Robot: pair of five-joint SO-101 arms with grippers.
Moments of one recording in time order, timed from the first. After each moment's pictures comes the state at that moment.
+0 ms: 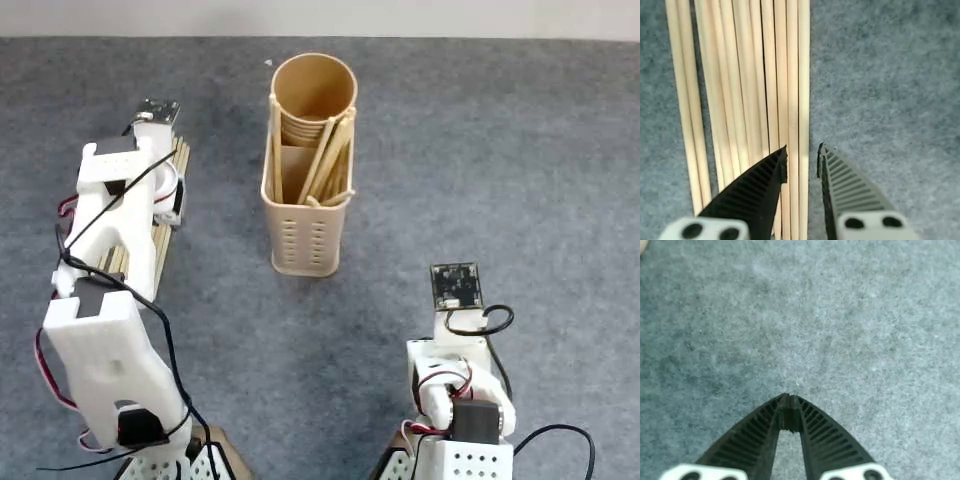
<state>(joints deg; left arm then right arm) -15.3 25.5 -4.6 69.1 -7.8 -1.5 -104.3 95.5 69.7 9.3</state>
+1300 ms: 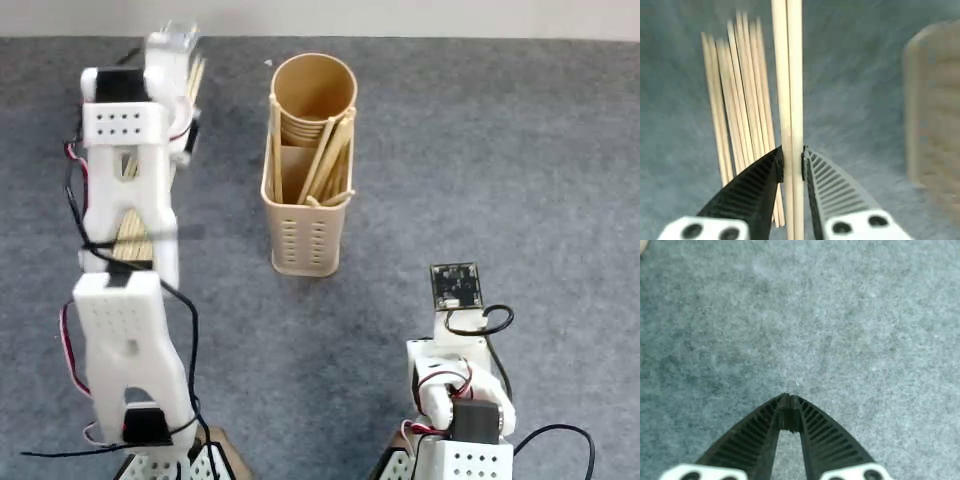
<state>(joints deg) -7.0 31.3 -56.9 101.4 -7.0 -1.5 -104.3 95.5 69.7 9.3</state>
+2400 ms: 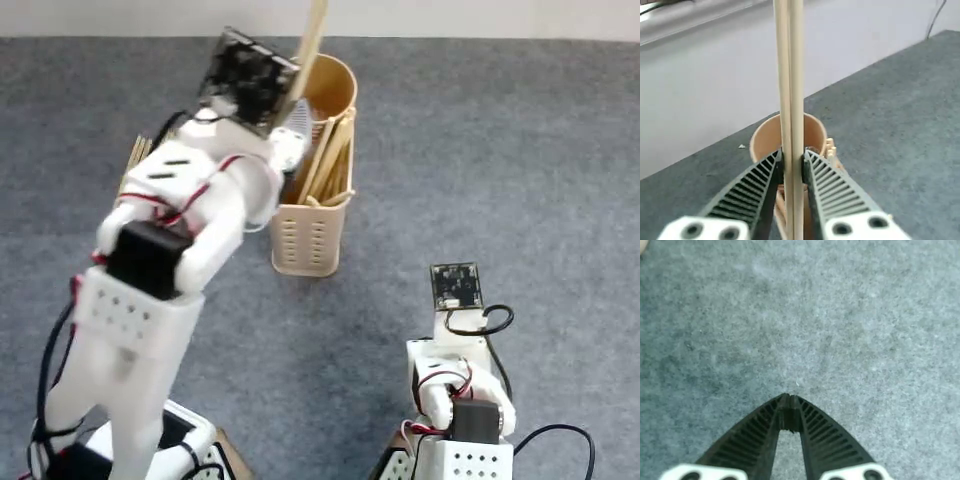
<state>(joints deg) 20.4 -31.5 4.8 55.3 -4.2 -1.5 -104.3 95.5 69.7 9.3</state>
